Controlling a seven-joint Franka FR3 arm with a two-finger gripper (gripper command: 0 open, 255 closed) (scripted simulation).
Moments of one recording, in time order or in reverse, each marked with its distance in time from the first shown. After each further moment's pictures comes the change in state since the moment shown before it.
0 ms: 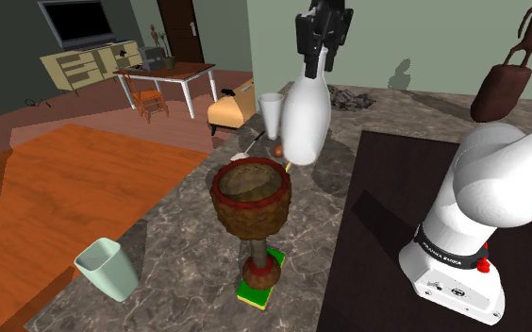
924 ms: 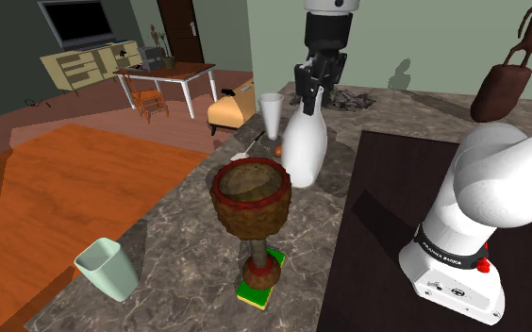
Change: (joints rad) arm 0.010 -0.057 0.014 -0.225 0.016 0.168 -0.001
